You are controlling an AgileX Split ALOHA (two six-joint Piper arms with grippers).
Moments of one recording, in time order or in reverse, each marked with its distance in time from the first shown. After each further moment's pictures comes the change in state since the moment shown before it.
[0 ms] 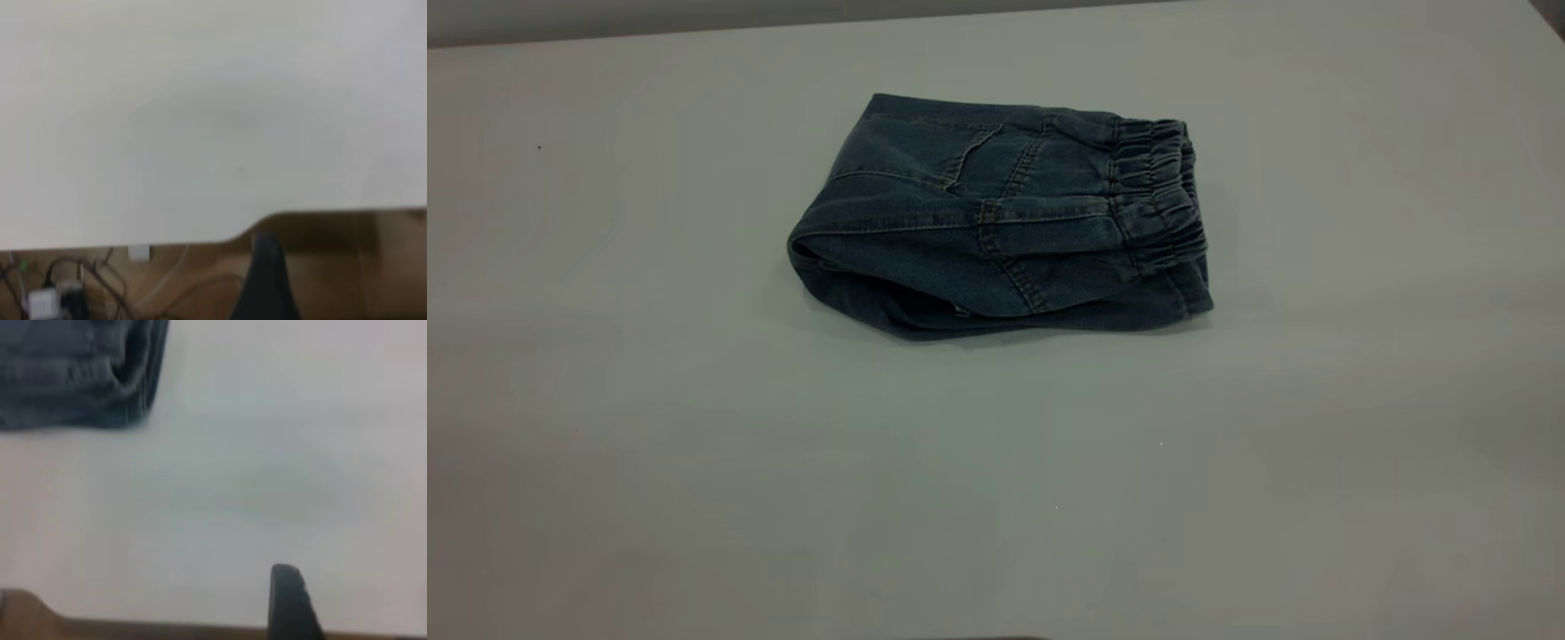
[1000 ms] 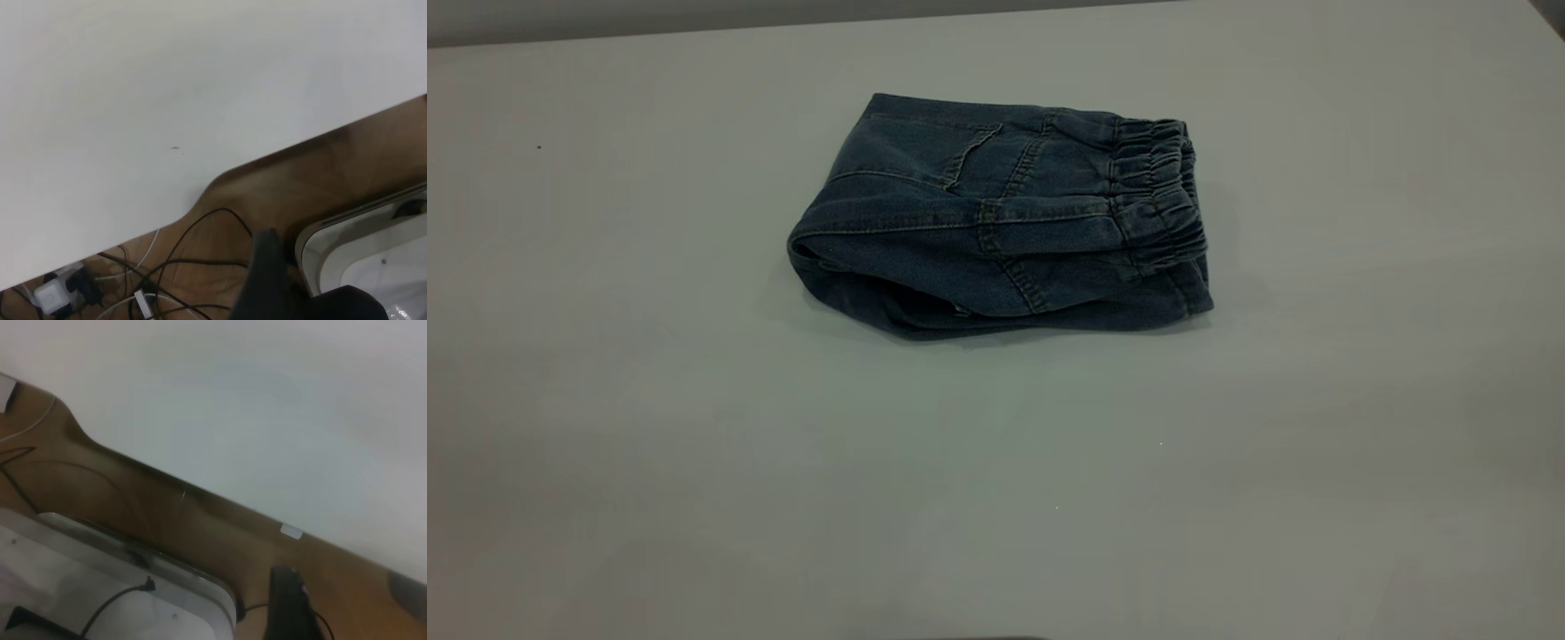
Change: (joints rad) left arm -0.338 0.254 0.000 0.000 -0.005 -0.003; right arm 0.388 0.350 -0.001 -0.032 -0.020 0.000
